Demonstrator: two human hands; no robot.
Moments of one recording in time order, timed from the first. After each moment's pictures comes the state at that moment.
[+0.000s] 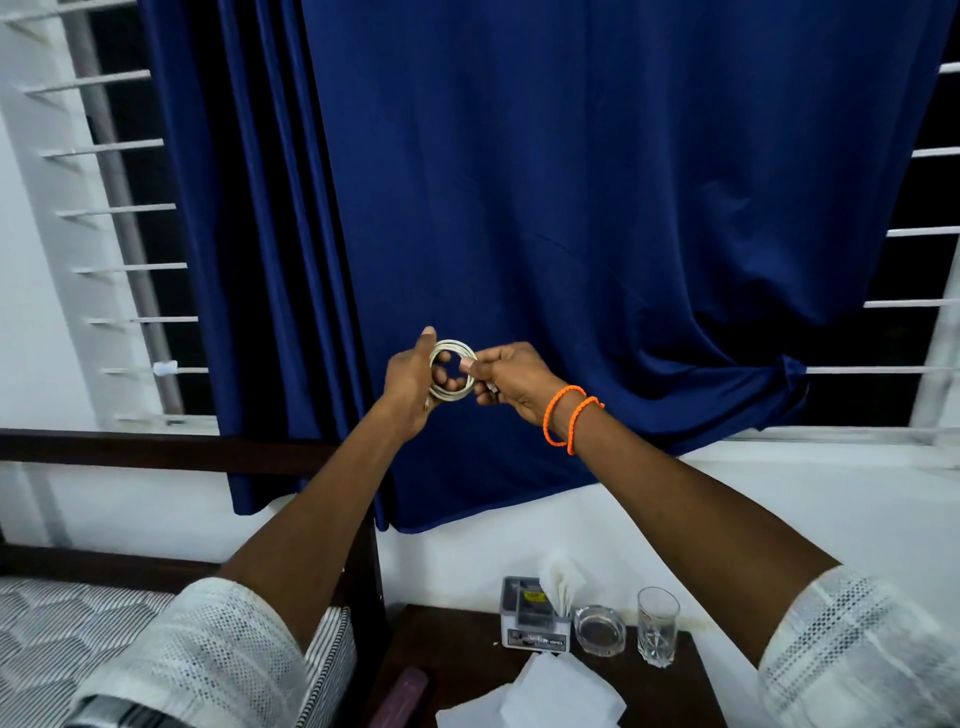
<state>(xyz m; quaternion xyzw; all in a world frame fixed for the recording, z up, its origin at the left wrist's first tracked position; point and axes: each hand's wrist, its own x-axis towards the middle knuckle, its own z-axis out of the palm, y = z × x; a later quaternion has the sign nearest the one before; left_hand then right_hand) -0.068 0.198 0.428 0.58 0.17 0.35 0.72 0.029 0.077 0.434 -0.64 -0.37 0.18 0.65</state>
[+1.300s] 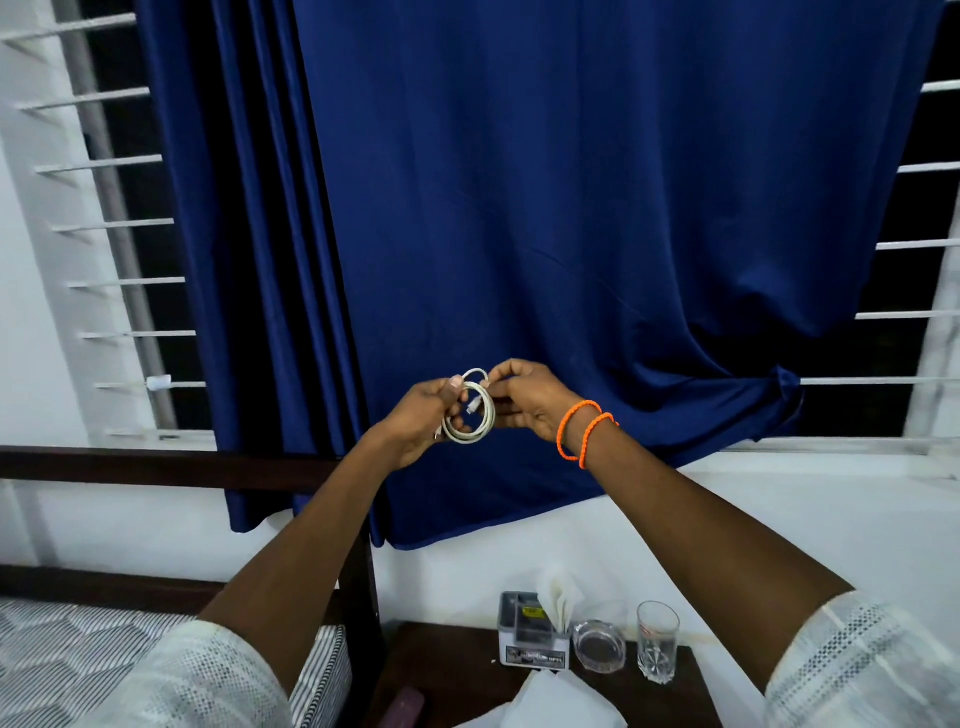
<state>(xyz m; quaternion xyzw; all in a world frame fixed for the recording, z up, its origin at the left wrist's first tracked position) -0.064 0.203 0.407 0.74 0.09 0.22 0.63 0.041 0.059 0.431 -0.64 -0.33 0.23 0.66</state>
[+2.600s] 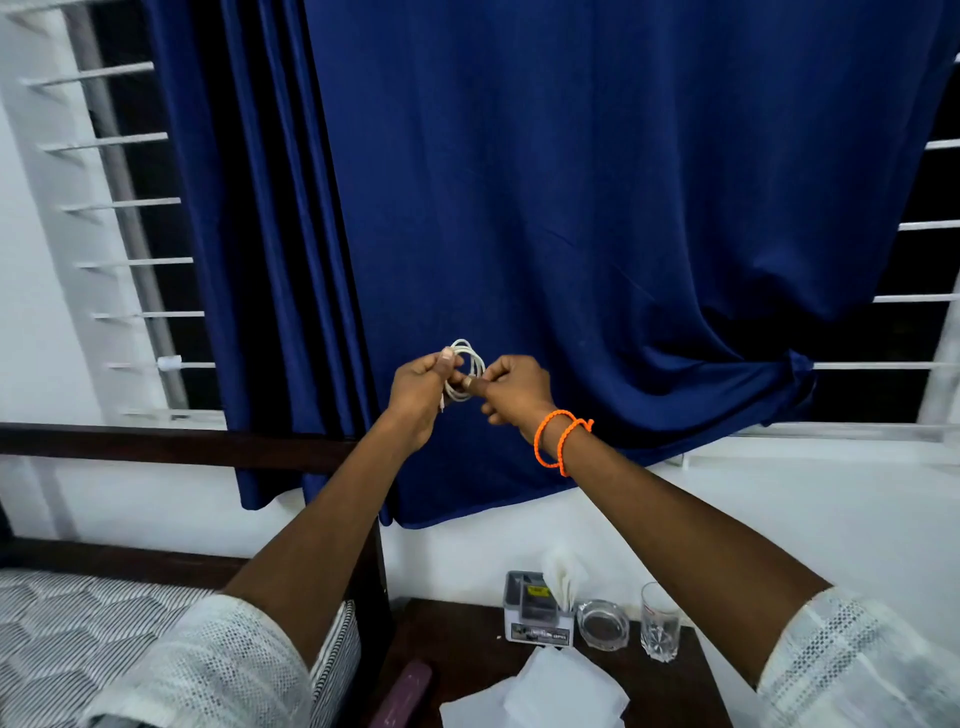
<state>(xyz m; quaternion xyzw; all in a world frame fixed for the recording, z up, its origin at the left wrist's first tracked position) -0.063 0.206 0.397 0.63 0.10 0.36 0.68 0.023 0.087 0.401 -0.73 -0.31 0.01 0.61</state>
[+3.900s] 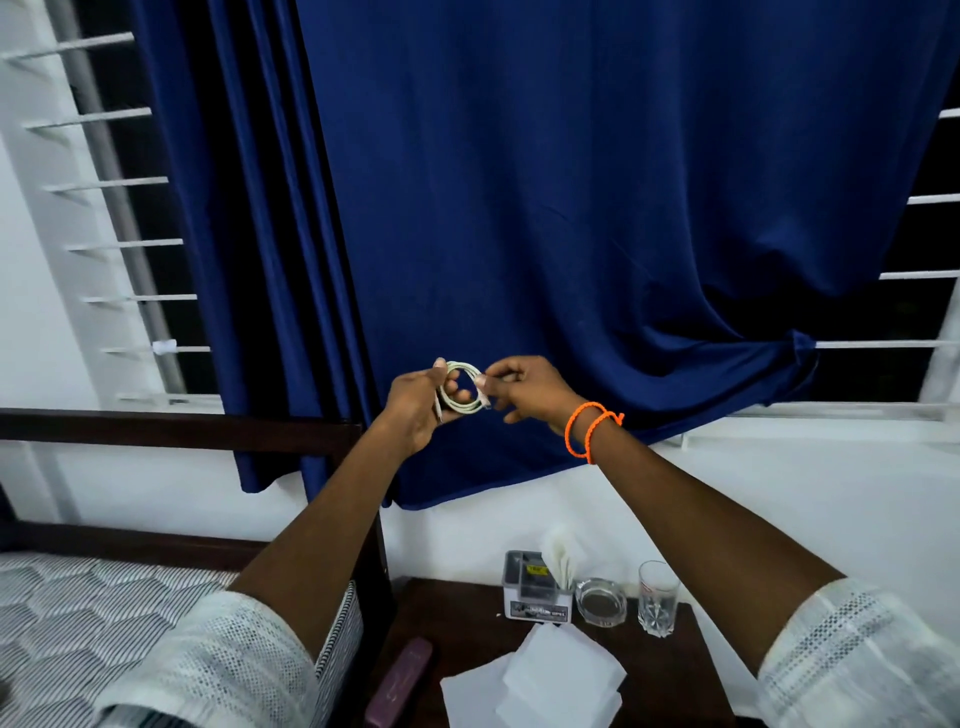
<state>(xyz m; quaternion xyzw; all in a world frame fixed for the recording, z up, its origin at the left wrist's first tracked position) -0.059 0.209 0.370 0.57 0.18 0.28 0.75 0.054 0.062 0.379 -0.72 -0.40 0.12 0.56</state>
